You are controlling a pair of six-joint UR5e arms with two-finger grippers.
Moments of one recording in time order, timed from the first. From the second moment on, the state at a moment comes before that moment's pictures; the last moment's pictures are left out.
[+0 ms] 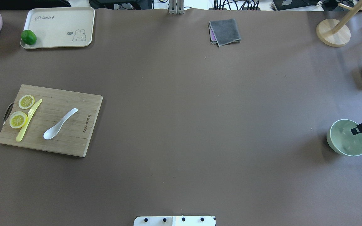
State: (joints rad) left arm -1.29 -1.63 -1.66 -2.16 -2.33 -0.41; right arm 1.12 -1.75 1.56 -0.91 2.43 0.41
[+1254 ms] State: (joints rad) left arm -1.29 -1.65 -1.67 -2.15 -2.34 -0.45; right arm 1.12 -1.64 1.70 -0.92 2.55 0.78
